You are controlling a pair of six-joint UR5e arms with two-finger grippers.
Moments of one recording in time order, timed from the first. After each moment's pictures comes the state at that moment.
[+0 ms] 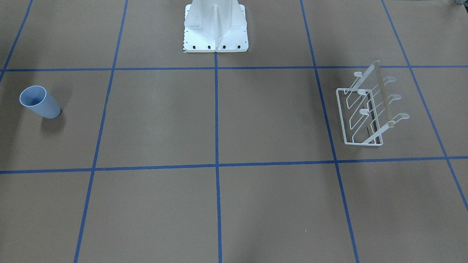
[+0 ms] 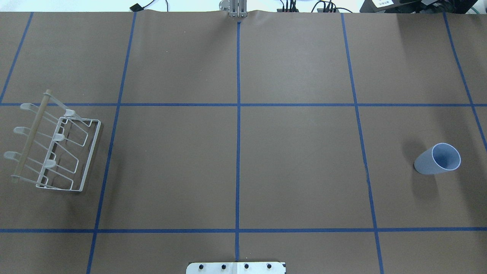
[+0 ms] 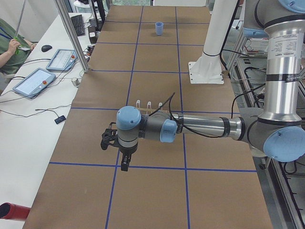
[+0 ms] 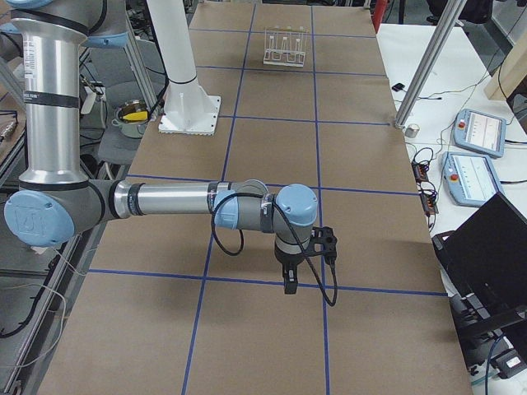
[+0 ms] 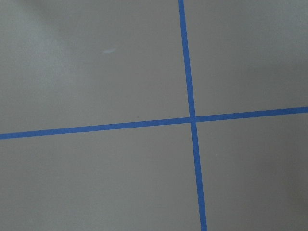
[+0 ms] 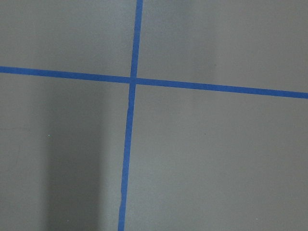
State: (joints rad) left arm -1.60 -1.53 -1.68 -1.66 -2.29 0.00; right arm 1.62 -1.63 1.71 -1.67 2.27 -0.12
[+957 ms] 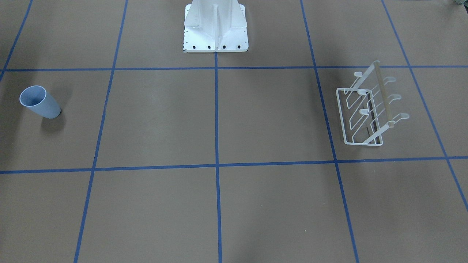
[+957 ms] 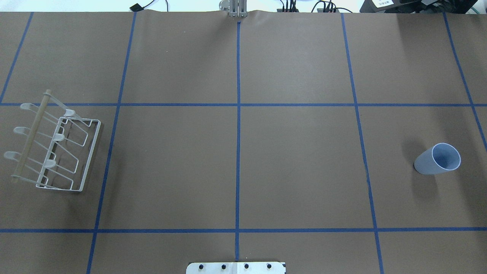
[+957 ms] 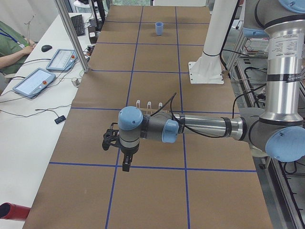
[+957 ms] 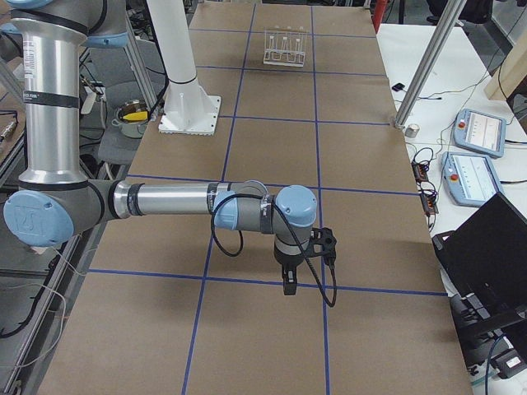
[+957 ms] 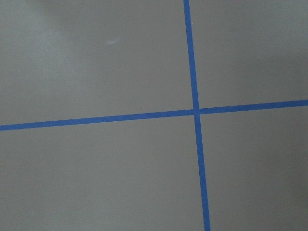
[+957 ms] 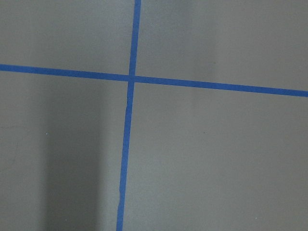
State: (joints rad) left arm -1.60 -1.52 -1.69 -1.66 -2.29 0.00; right arm 1.62 -1.63 1.71 -1.66 2.27 -0.12
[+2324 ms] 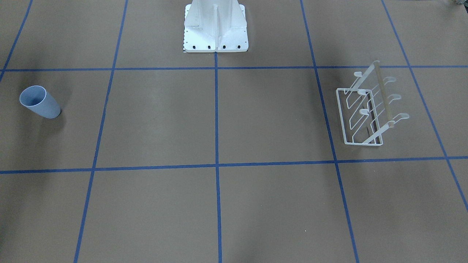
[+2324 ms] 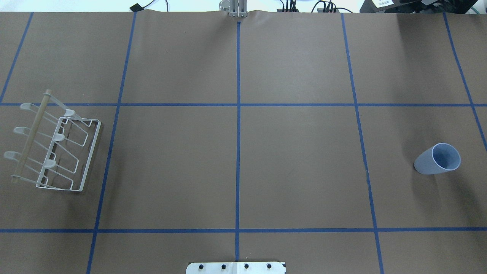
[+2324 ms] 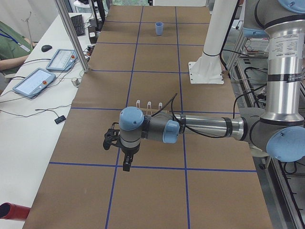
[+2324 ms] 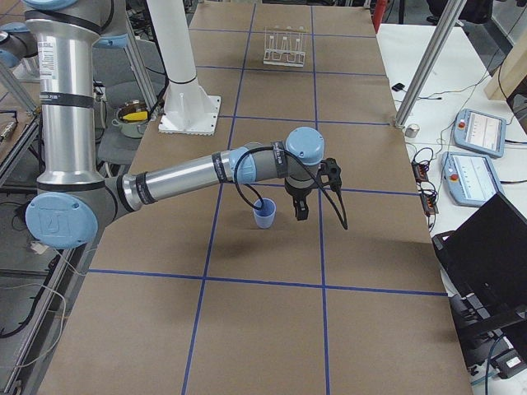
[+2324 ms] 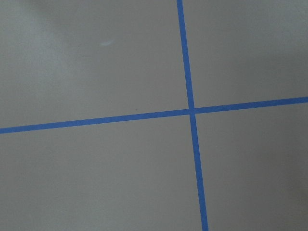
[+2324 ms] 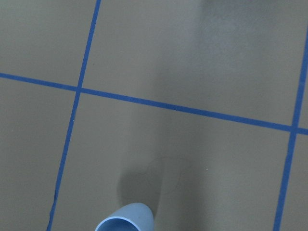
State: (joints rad) left arm -1.60 -1.51 -1.69 -1.67 -2.29 0.02; right arm 1.41 -1.61 1.92 -1.64 2.51 0.06
